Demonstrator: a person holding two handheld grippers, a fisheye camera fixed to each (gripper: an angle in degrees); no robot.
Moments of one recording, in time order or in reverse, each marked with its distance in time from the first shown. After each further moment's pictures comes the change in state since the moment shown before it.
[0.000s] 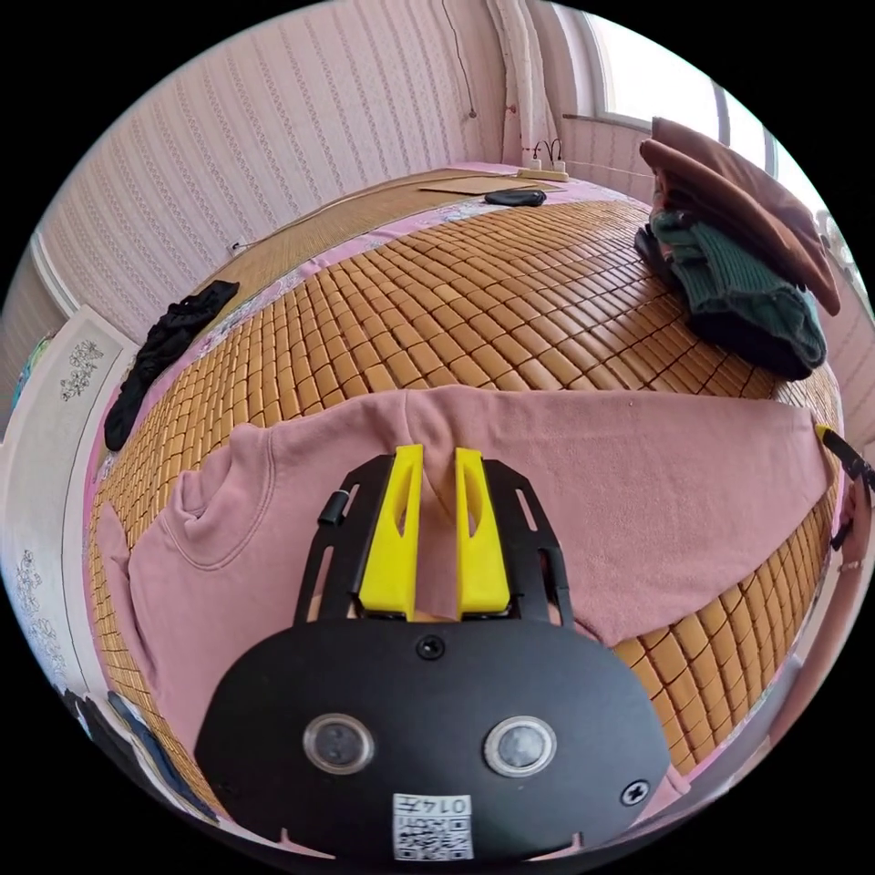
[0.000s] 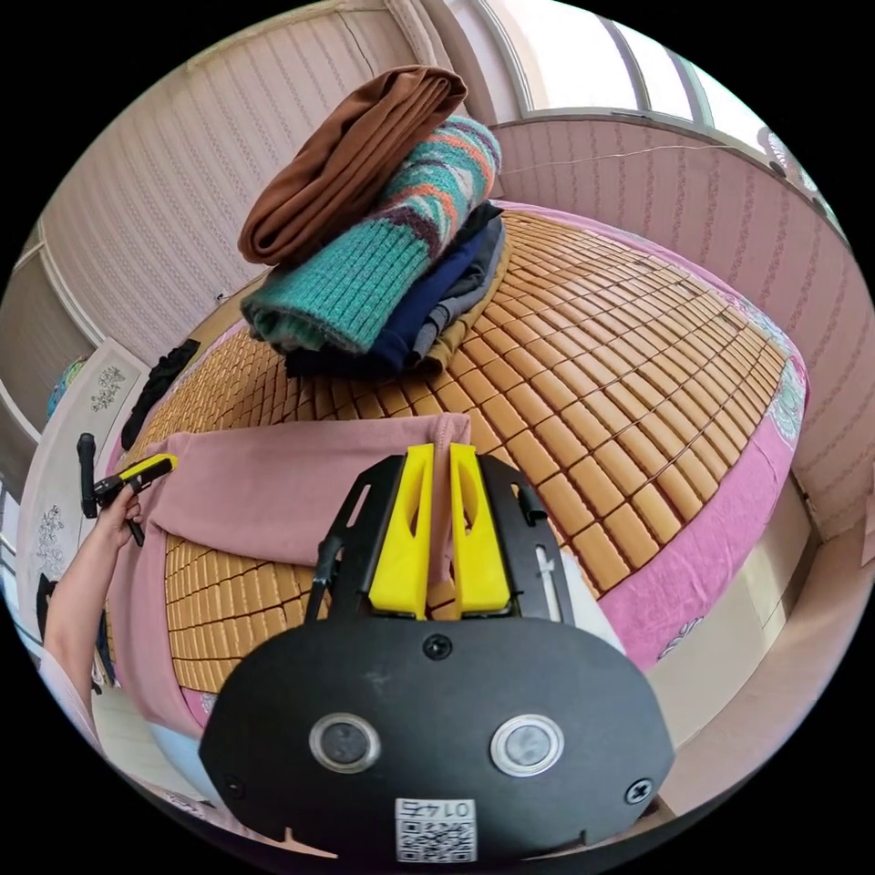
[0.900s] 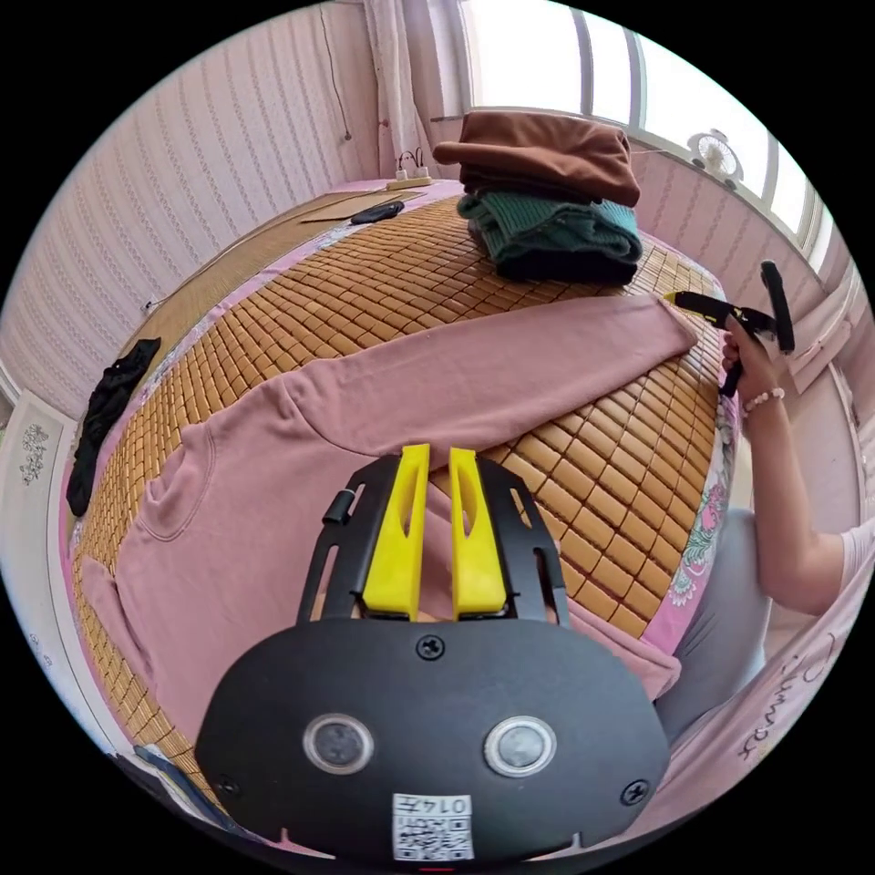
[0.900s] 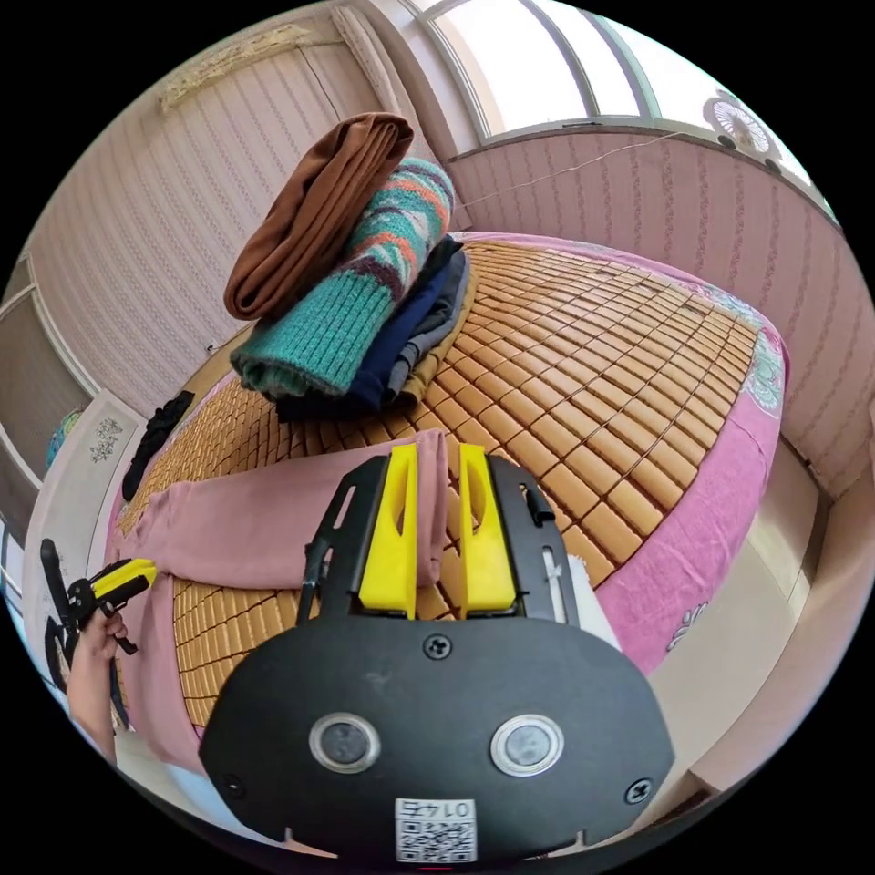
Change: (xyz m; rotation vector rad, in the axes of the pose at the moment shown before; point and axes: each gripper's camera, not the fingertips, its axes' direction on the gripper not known) left arm 0.020 0.073 -0.183 0.024 0.219 0.241; right arm -0.015 0.043 0.021 0.125 0.008 0.103
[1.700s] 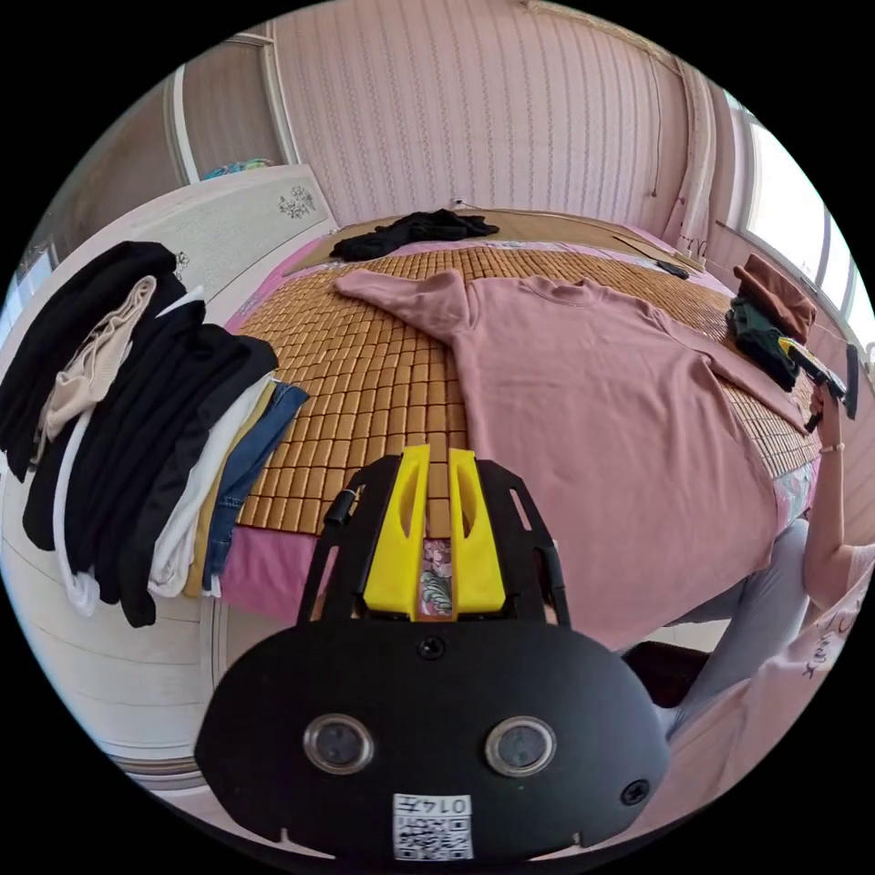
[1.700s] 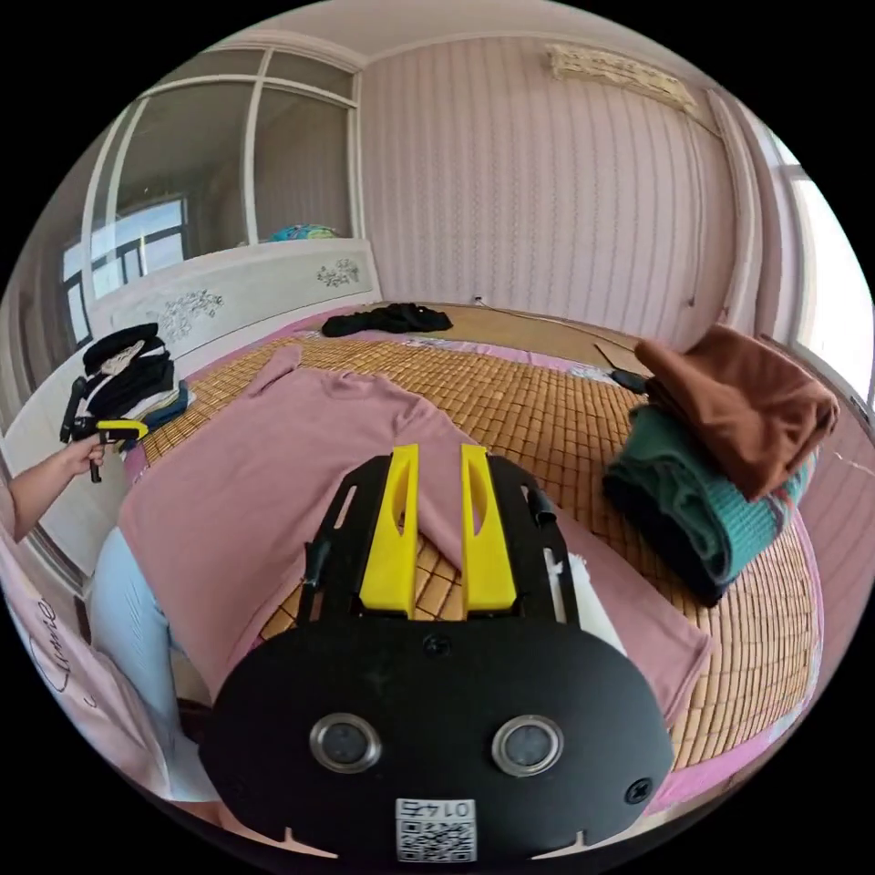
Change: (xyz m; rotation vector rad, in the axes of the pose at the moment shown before) left arm -0.208 0.393 -0.308 0.018 -0.422 -0.679; right arm -0.326 0.135 -0.002 0.084 -0.432 -0.837
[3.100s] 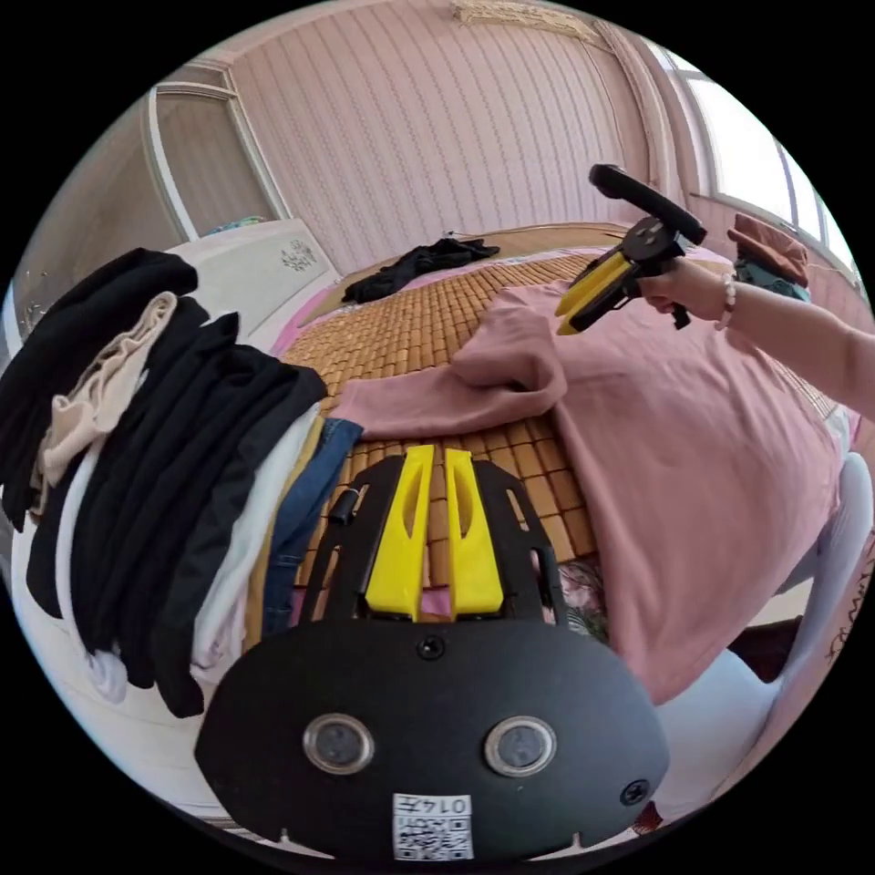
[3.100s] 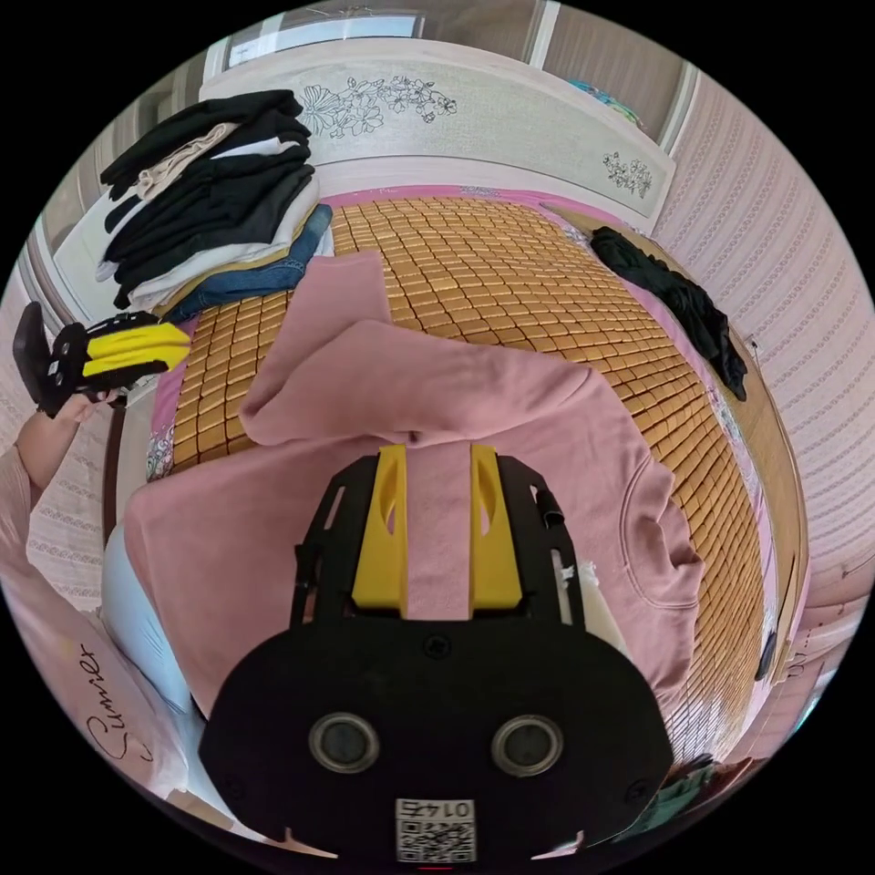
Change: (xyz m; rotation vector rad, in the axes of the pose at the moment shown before) left arm -0.067 -0.040 -0.083 0.164 -0.137 0.132; right arm -0.481 -0.170 0.448 -0.433 -0.331 -0.638
